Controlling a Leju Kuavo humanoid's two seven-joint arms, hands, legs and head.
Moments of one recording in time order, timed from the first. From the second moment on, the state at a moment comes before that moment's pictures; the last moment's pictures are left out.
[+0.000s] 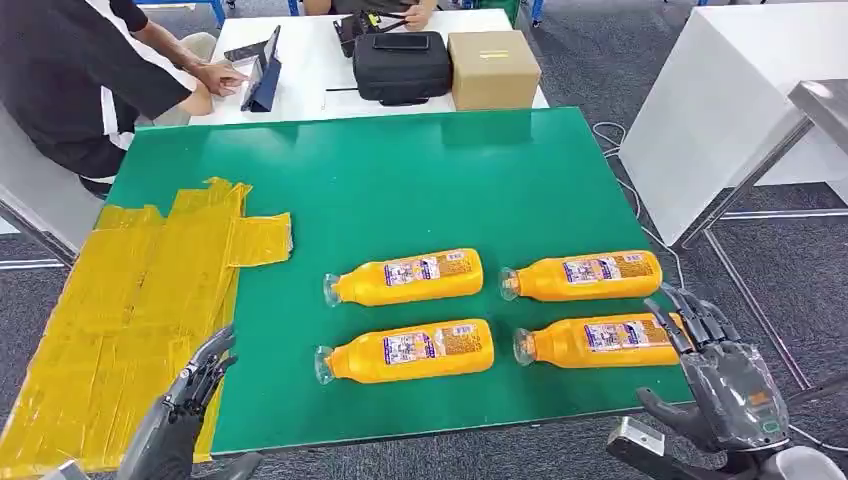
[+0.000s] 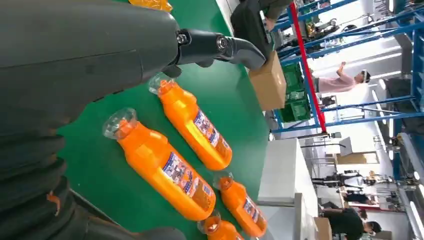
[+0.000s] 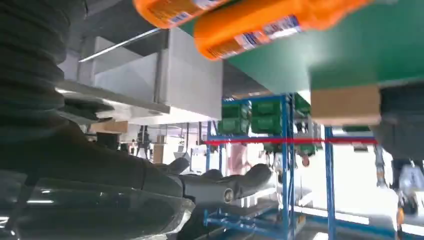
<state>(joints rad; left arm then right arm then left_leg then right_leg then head) 0.33 0.16 -0.26 -2.05 0.06 -0.11 -0.21 0.62 -0.65 -0.08 -2.14 0.88 -0.27 0.11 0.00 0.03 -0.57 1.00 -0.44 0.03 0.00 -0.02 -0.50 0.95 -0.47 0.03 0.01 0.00</state>
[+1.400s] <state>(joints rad) 0.35 0.16 -0.26 -2.04 0.05 -0.10 -0.25 0.41 -0.69 -0.18 -1.75 0.85 -0.01 -0.06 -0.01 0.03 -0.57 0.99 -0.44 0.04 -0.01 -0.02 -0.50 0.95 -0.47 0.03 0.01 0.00</state>
